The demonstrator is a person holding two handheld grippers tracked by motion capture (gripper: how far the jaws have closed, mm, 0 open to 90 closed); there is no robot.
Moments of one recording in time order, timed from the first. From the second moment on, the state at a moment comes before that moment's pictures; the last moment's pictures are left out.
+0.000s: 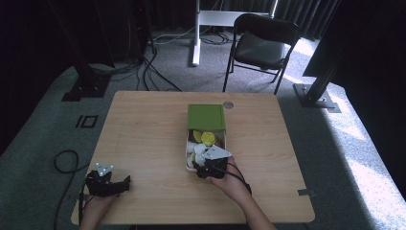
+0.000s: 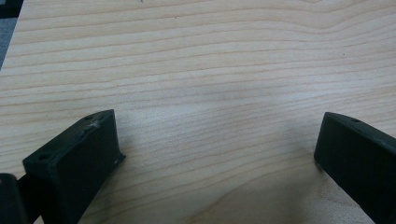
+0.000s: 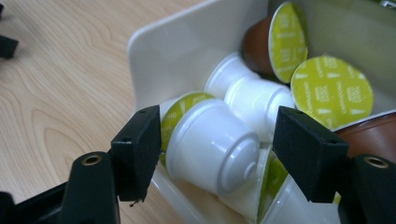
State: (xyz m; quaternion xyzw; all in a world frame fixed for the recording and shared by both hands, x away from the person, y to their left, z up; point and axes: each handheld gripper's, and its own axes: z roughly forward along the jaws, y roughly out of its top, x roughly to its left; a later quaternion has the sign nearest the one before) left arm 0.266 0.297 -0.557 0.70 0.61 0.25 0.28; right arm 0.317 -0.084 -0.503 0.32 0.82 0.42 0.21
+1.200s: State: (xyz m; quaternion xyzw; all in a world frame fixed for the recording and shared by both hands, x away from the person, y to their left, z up) left arm 0.266 0.297 -0.557 0.70 0.61 0.25 0.28; right arm 0.320 -0.097 -0.486 0.32 0.82 0.44 0.19
